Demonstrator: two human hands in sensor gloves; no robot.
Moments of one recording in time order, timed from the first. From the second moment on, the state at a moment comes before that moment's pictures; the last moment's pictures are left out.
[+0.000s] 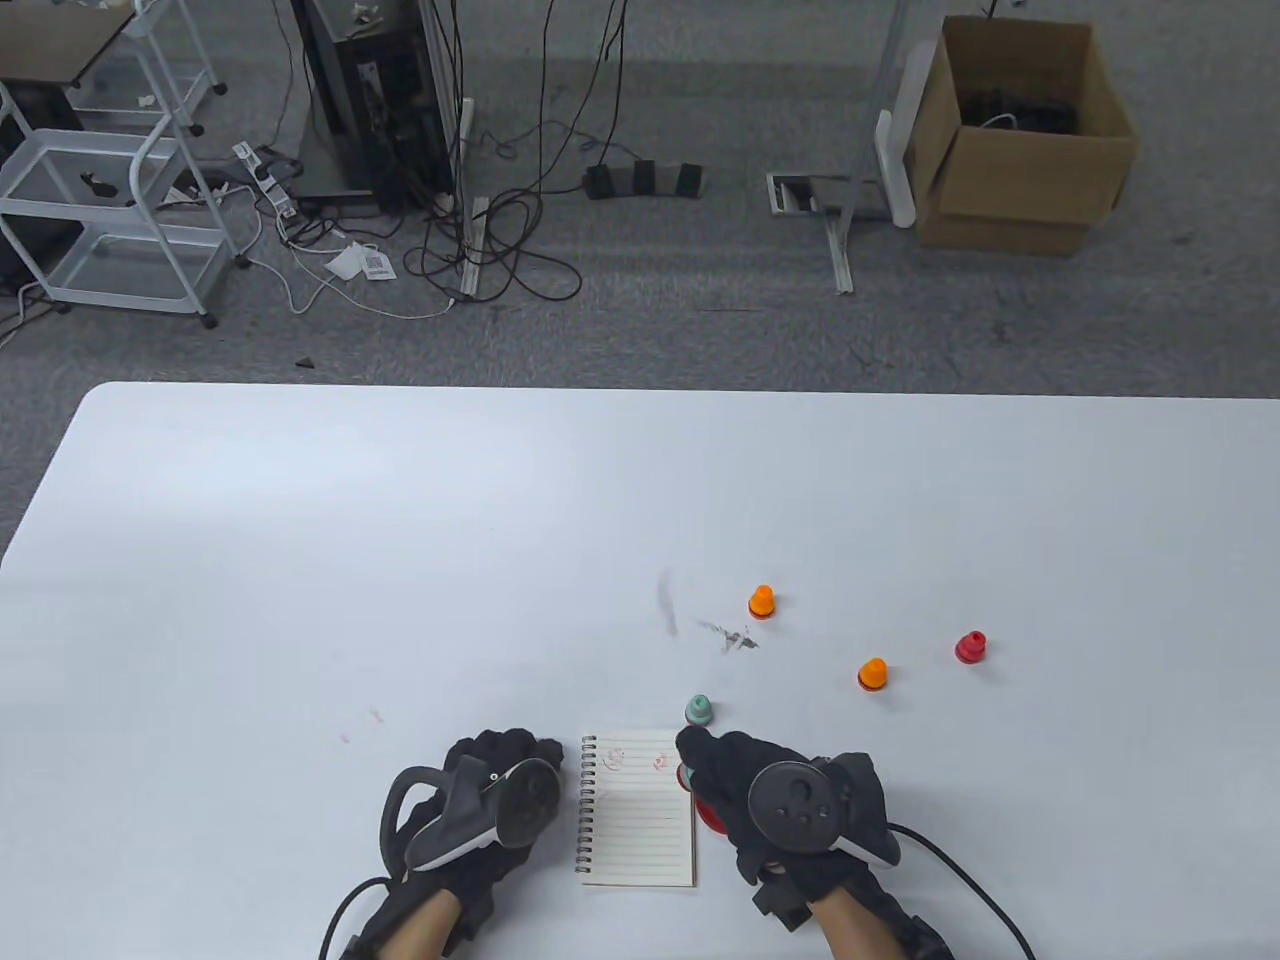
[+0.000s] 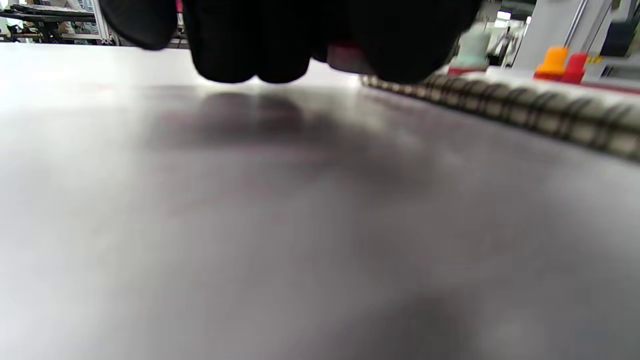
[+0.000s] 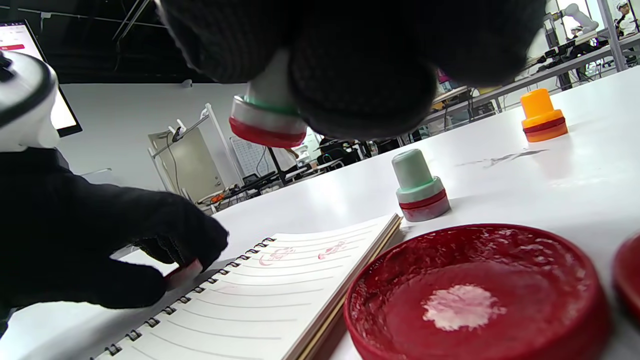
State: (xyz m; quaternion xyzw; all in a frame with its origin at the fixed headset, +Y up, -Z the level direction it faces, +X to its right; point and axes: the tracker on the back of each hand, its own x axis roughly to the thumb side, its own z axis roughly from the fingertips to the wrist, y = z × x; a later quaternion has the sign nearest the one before) left_hand -0.157 -0.776 -0.219 -0.08 -0.16 0.03 0.98; right_hand 0.109 -0.744 -0.221 0.25 -0.04 0.94 0.24
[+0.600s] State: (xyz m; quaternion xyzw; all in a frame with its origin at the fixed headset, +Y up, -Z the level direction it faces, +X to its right) left_hand -0.153 -0.756 -0.205 -0.02 -0.24 0.31 0.92; right_hand 0.091 -0.740 -0.209 0.26 -0.01 0.88 0.40
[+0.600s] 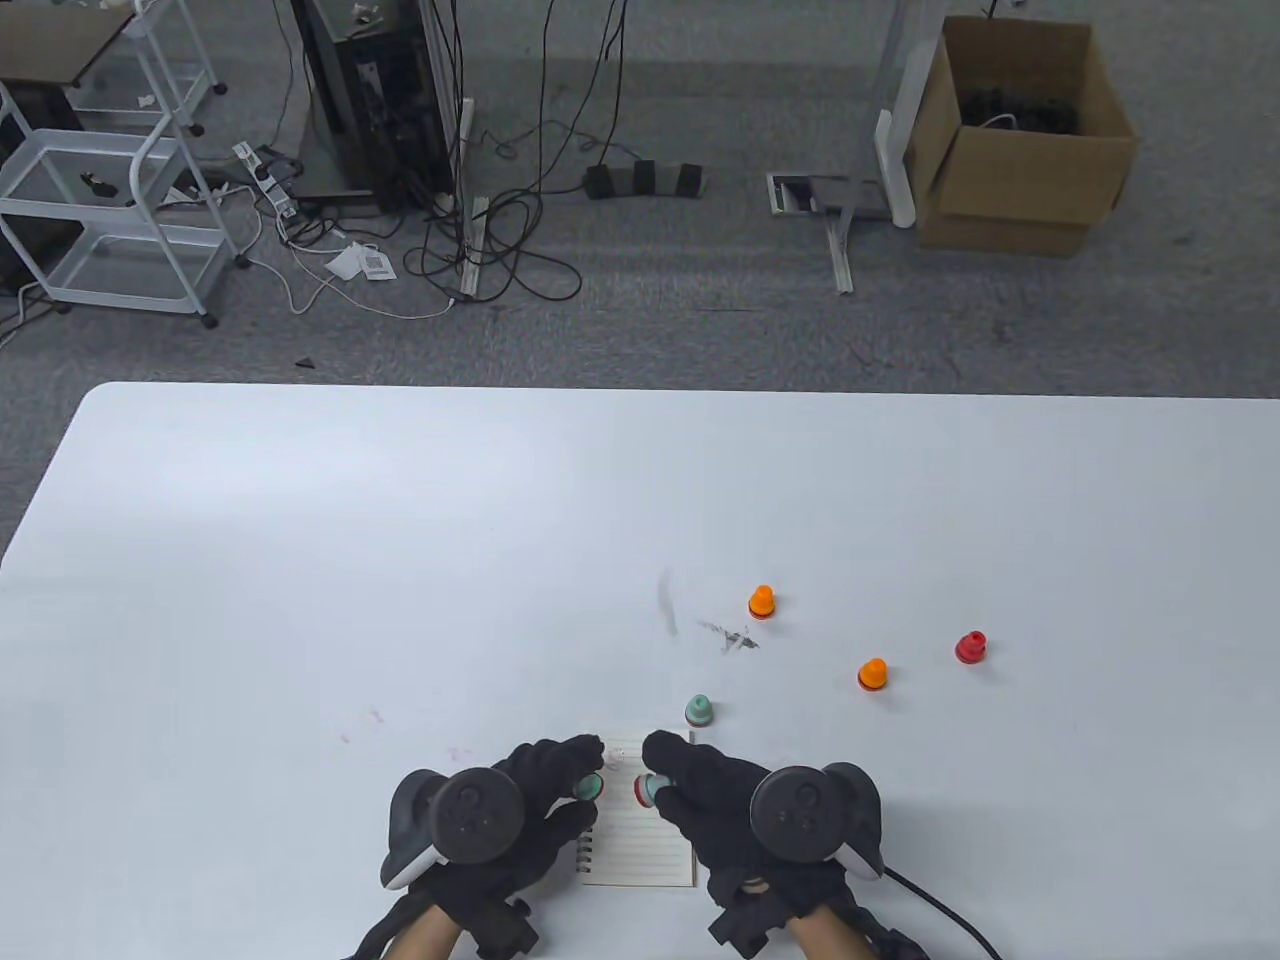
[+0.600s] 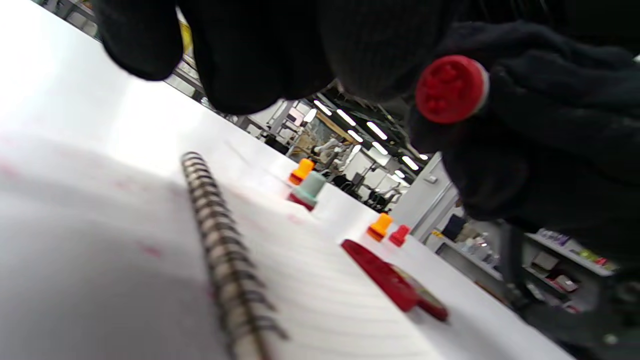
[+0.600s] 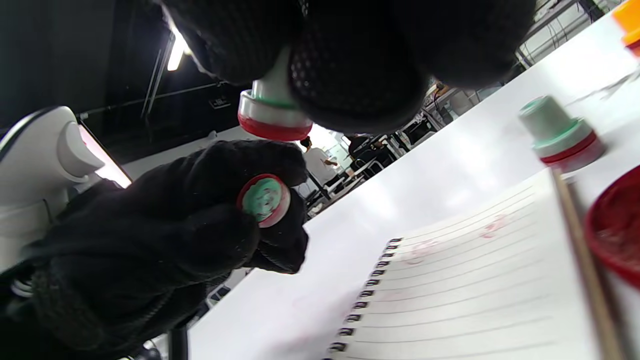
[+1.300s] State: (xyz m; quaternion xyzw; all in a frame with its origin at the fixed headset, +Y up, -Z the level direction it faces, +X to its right) left_hand -0.150 -0.753 -0.198 0.00 -0.27 0.37 0.89; right_hand 0.082 -0.743 -0.204 0.28 0.01 0.84 0.46
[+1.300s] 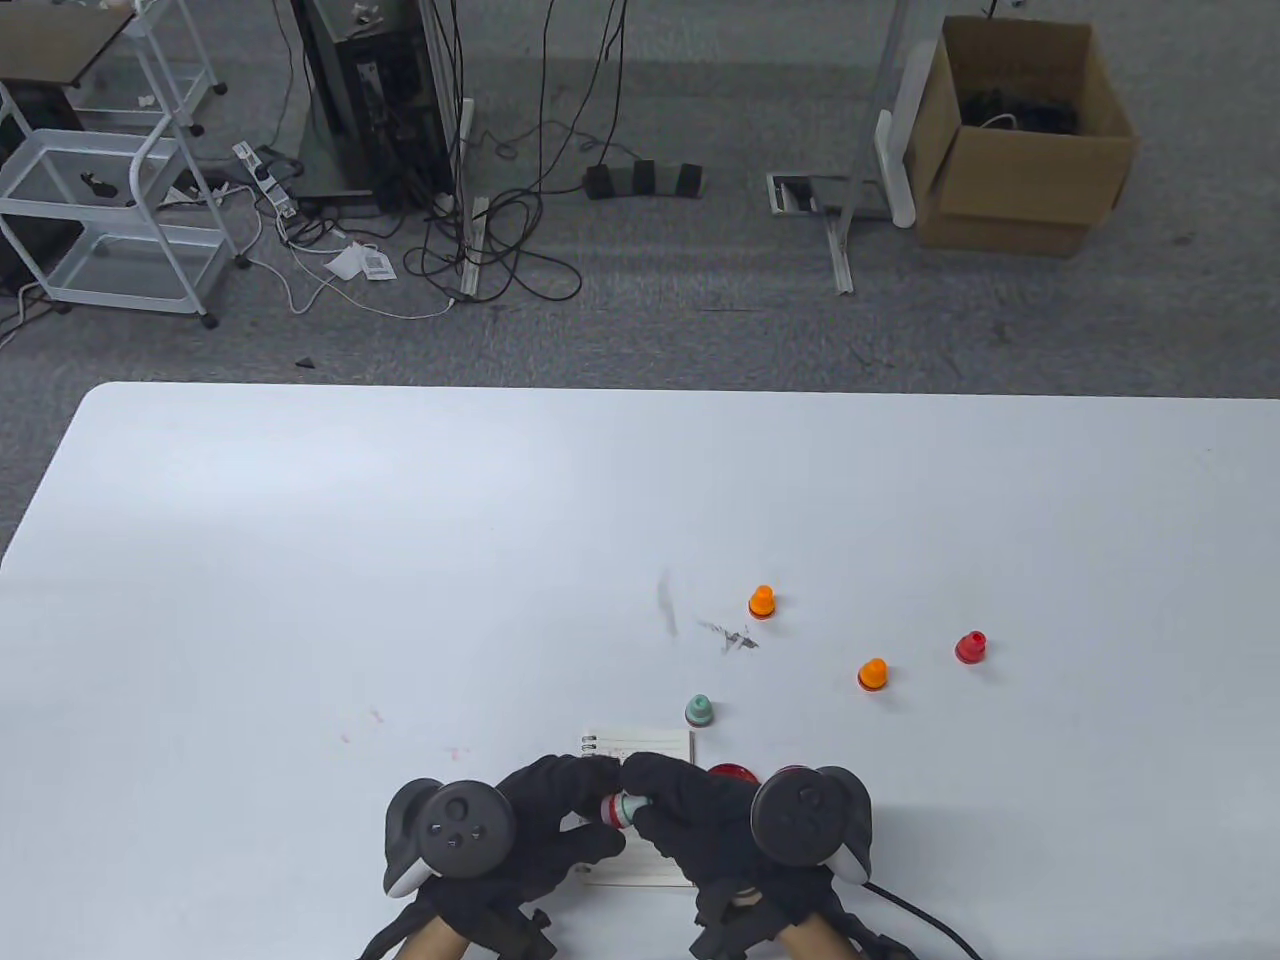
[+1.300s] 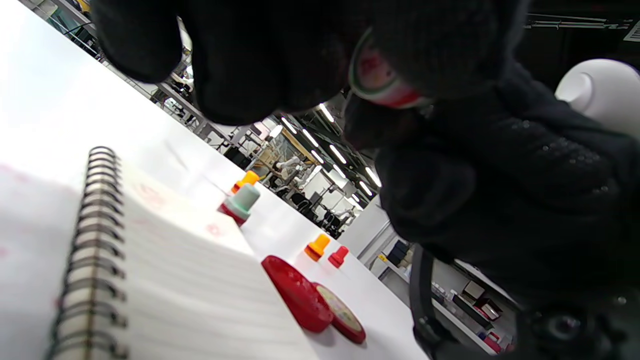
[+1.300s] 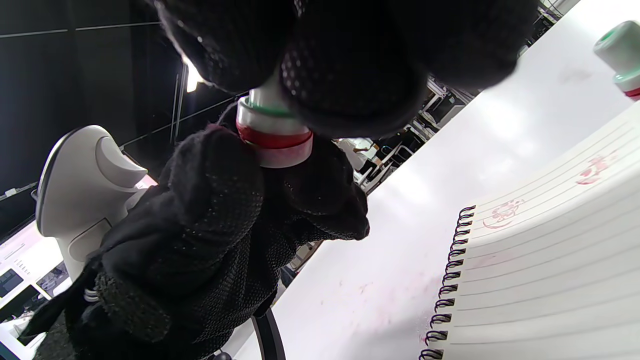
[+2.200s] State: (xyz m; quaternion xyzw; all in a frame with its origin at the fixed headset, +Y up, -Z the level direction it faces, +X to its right) left_hand -0.146 -0.755 -0.199 0.00 -0.27 0.34 0.90; right_hand 0.080 -0.747 -0.206 0.28 0.01 0.85 0.44
